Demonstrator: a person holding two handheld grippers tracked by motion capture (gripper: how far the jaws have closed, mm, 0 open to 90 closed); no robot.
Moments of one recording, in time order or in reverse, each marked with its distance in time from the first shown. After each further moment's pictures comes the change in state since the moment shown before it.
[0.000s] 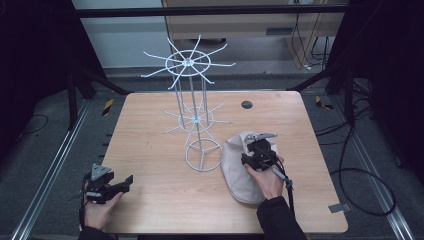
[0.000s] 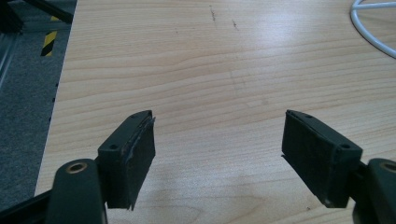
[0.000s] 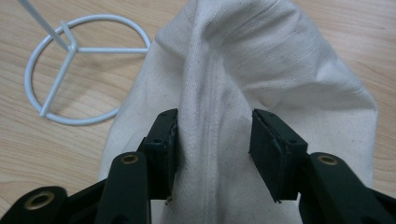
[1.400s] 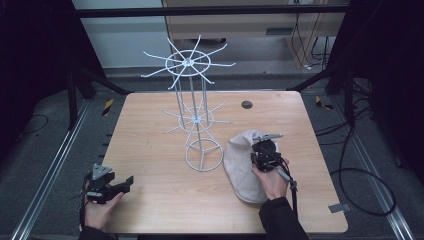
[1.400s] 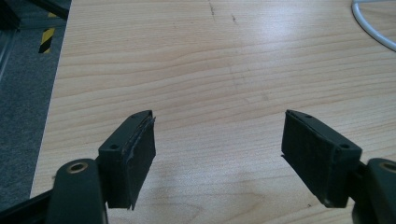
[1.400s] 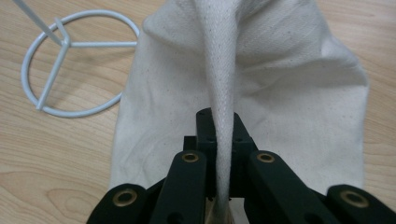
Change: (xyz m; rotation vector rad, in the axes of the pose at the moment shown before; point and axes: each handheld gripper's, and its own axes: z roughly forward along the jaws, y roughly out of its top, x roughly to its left) left arm 0.000 -0.001 0.002 0.017 -0.004 0.004; right arm -0.011 -0.004 -0.010 0.011 0.008 0.035
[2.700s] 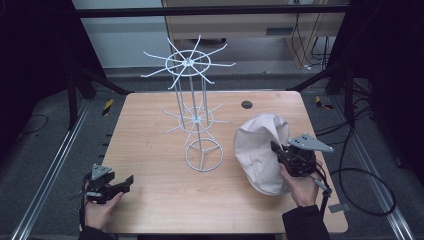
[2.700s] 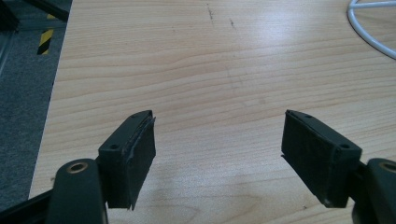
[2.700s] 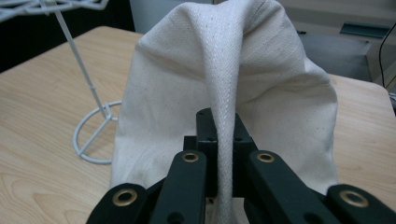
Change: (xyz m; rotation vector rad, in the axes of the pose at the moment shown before) left arm 0.000 0.001 -0.001 -0.012 -0.007 -0.008; right arm -0.044 -0.017 -0.083 -0.433 0.096 -0.096
